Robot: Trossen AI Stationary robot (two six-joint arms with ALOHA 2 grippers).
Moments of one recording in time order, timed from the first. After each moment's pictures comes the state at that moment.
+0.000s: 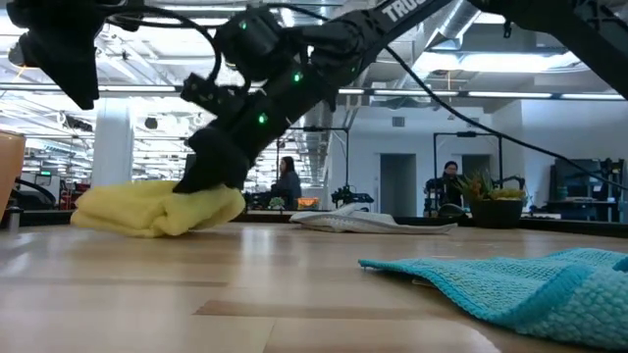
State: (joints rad) left arm -0.48 1.16 0.95 -1.14 -0.33 -1.19; right arm 0.03 2.36 1.76 -0.09 0.07 -0.37
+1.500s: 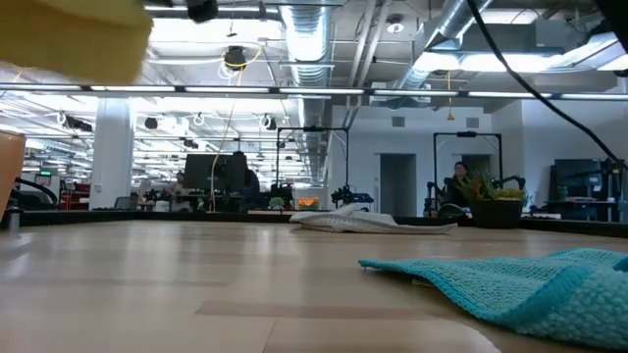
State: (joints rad) left arm -0.58 1.16 1.25 -1.47 -0.48 -1.19; right arm 0.28 2.24 1.80 0.16 0.06 -0.36
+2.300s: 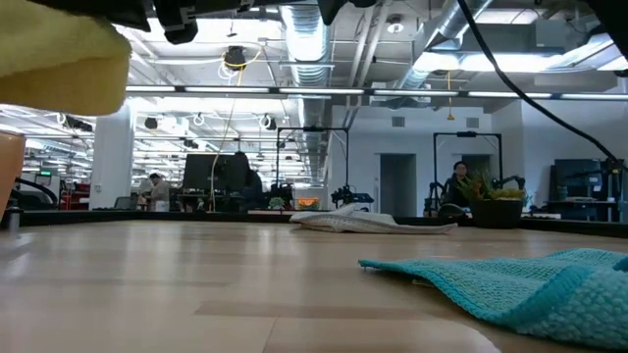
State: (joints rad) left arm -0.58 1.16 1.25 -1.47 -0.48 -1.18; right arm 0.30 2.31 1.79 0.24 -0.01 -0.37
